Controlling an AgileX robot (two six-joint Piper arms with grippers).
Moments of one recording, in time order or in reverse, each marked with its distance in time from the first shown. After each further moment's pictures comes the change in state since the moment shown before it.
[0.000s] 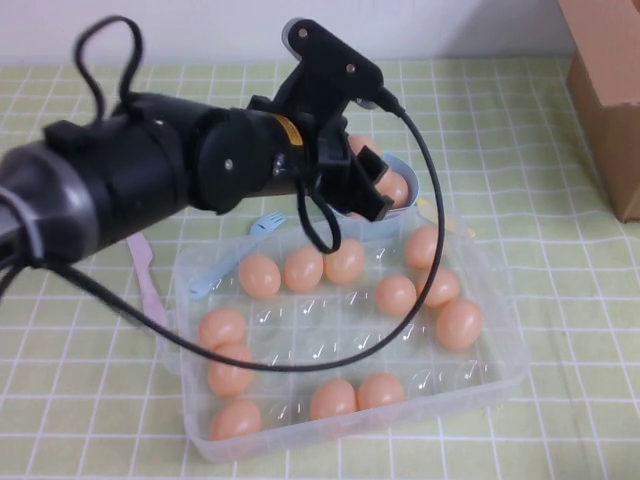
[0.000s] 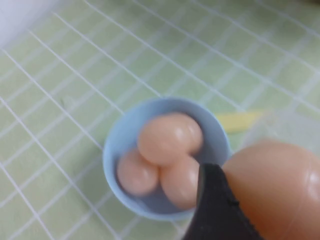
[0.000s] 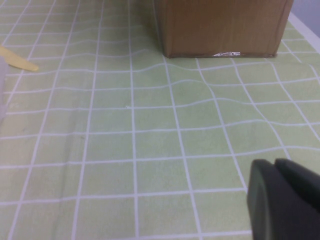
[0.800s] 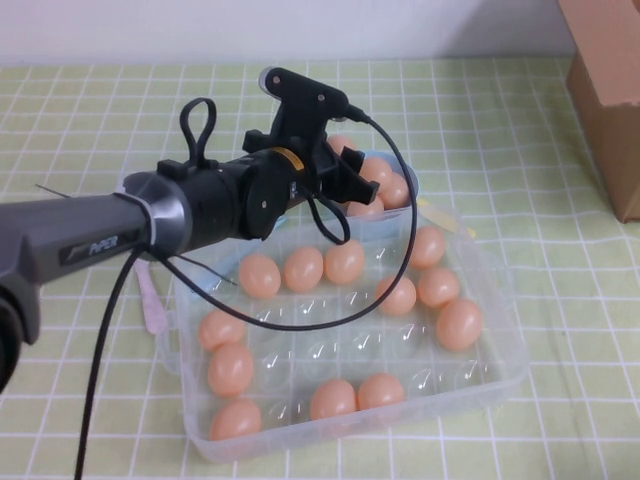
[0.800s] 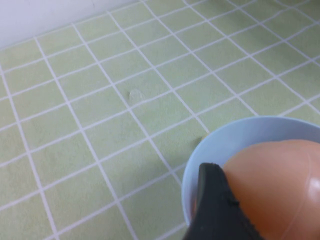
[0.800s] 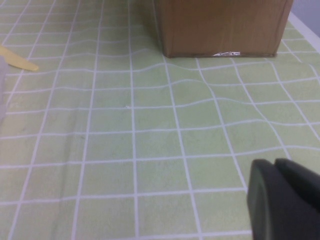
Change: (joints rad) right arm 0.000 0.000 0.000 0.000 0.000 0.000; left arm 0.083 0.321 -0.047 -0.087 -0.424 -0.087
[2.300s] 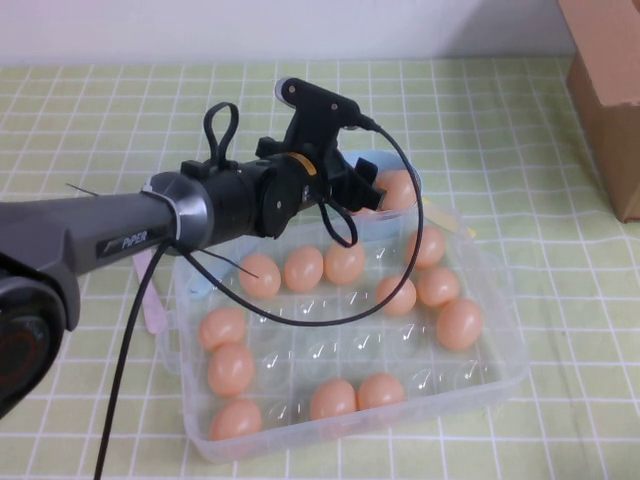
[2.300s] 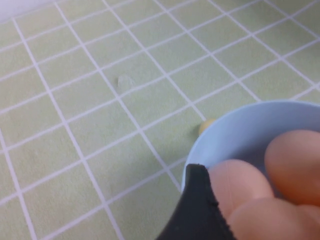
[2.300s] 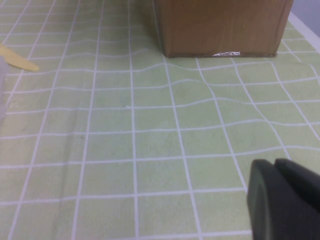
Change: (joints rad) right arm 0.000 0.000 0.000 0.000 0.000 0.000; left arm 0.000 0.090 -0.082 0.046 0.040 -0.034
